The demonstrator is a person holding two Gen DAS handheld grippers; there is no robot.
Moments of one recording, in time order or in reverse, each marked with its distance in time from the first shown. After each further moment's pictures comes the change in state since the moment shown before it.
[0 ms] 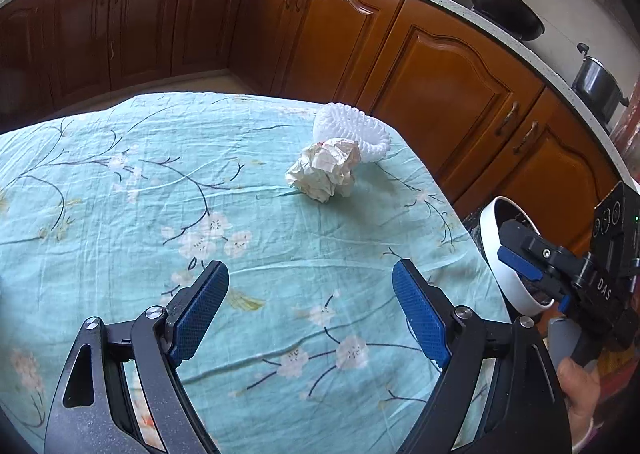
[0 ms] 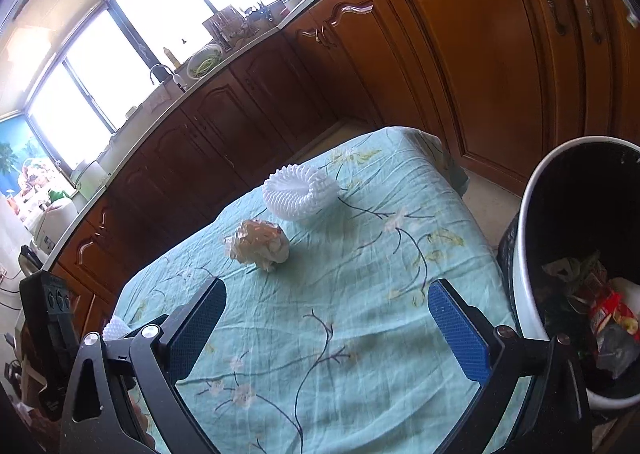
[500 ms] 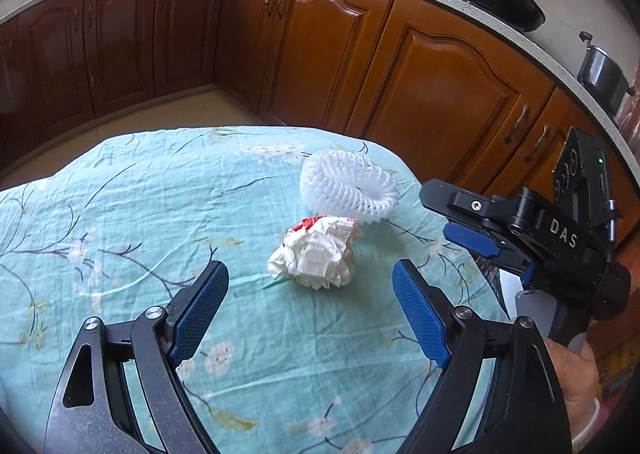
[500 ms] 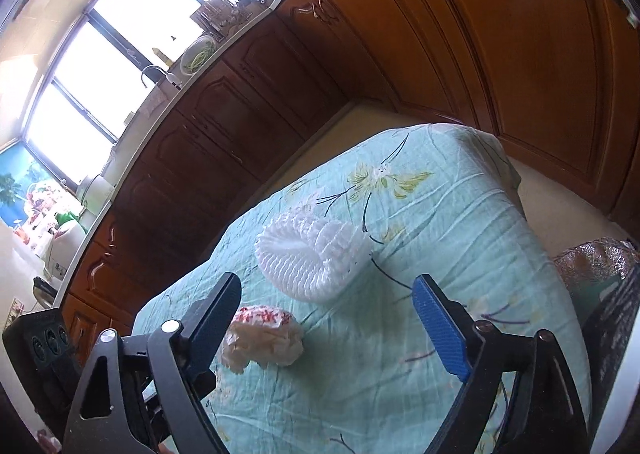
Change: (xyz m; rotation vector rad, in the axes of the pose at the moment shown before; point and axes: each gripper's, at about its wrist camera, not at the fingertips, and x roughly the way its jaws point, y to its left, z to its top) left arm 0.055 -0.012 0.065 0.078 -0.005 -0.003; right arm 0.106 0.000 0.063 0.084 0.096 0.075
